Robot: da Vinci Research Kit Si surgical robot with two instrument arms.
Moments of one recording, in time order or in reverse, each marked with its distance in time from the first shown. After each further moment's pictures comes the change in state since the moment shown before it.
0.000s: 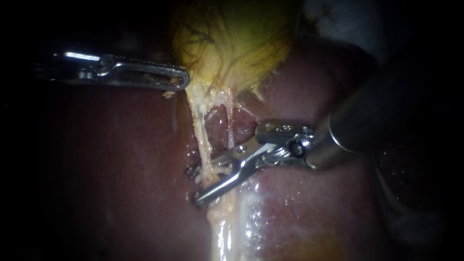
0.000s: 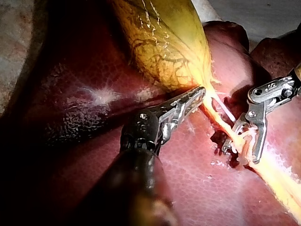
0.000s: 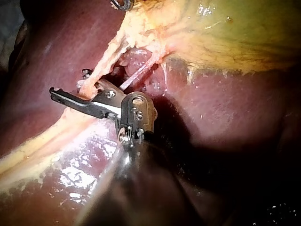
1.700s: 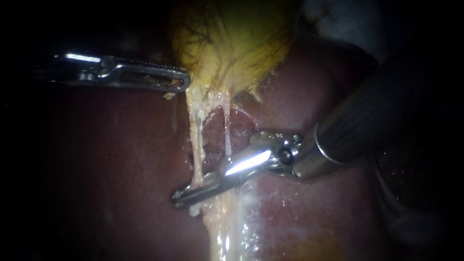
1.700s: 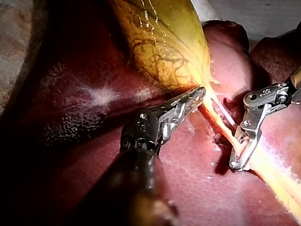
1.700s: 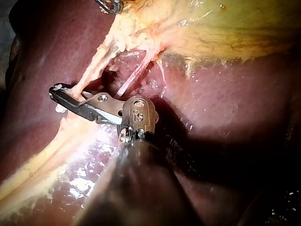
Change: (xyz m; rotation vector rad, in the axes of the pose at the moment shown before) right arm -0.002 0.001 0.001 -0.006 -0.013 0.118; left arm 0.000 0.000 0.000 -0.002 0.000 -0.001
